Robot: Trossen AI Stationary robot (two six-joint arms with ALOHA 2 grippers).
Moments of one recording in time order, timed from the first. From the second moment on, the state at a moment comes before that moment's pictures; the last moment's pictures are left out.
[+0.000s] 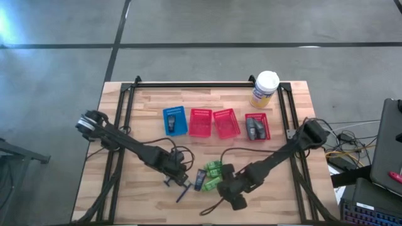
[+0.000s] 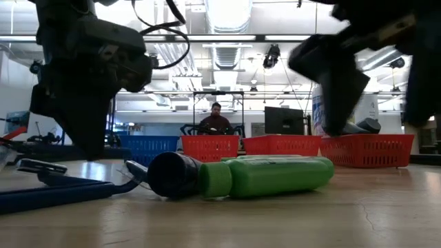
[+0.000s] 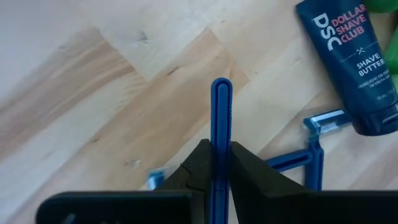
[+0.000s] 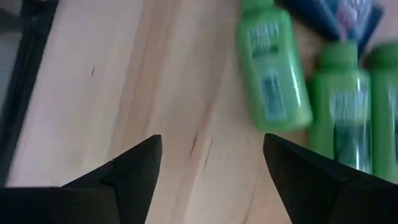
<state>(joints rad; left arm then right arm) -0.42 1.65 1.00 -0.55 -0.05 -1.27 0.55 1.91 1.30 -0.55 0.07 0.30</state>
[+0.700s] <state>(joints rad) -0.35 1.43 1.00 -0.58 -0.17 -1.14 0.54 1.98 1.37 -0.57 0.13 0.27</state>
